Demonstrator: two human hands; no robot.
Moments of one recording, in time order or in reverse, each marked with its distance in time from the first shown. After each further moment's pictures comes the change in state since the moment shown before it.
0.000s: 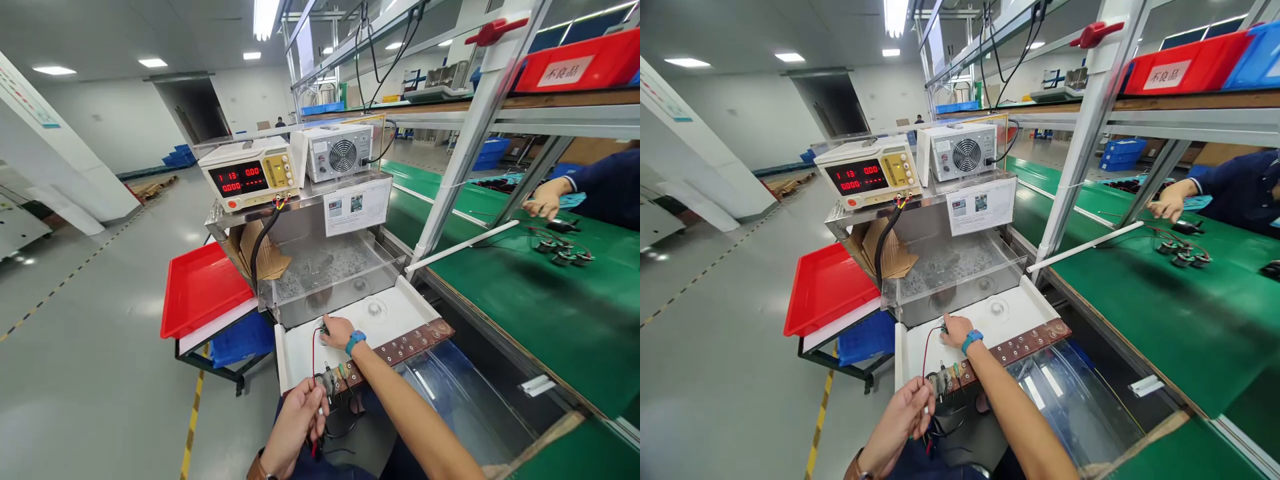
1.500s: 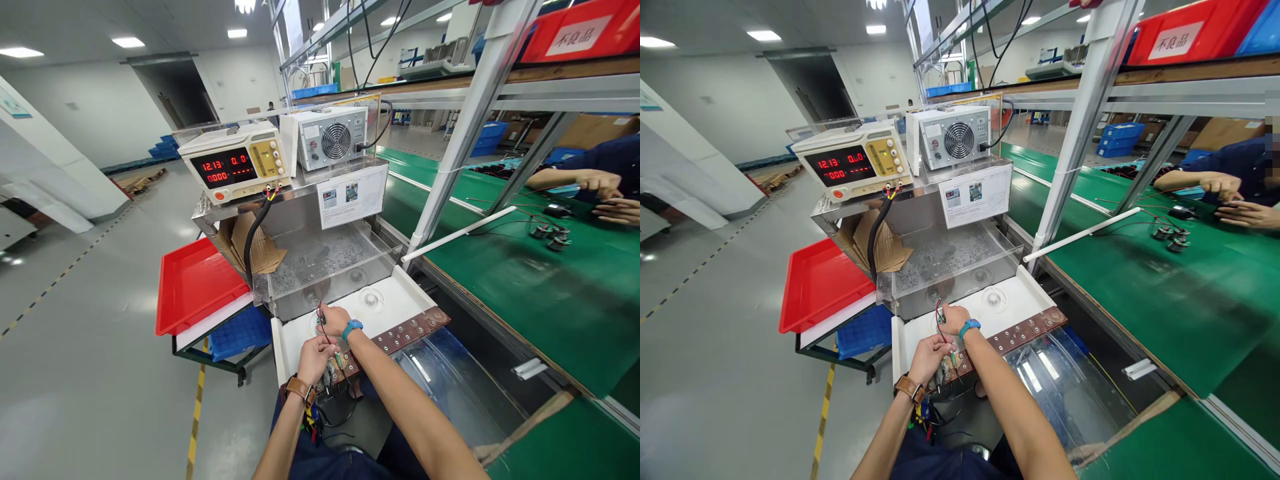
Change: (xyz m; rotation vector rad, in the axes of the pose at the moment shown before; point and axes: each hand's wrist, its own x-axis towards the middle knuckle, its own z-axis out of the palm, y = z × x) left_hand 0.116 -0.032 -0.001 0.175 0.138 0.160; right_hand 0.011 0.005 -0.002 0.055 -0.044 0.076
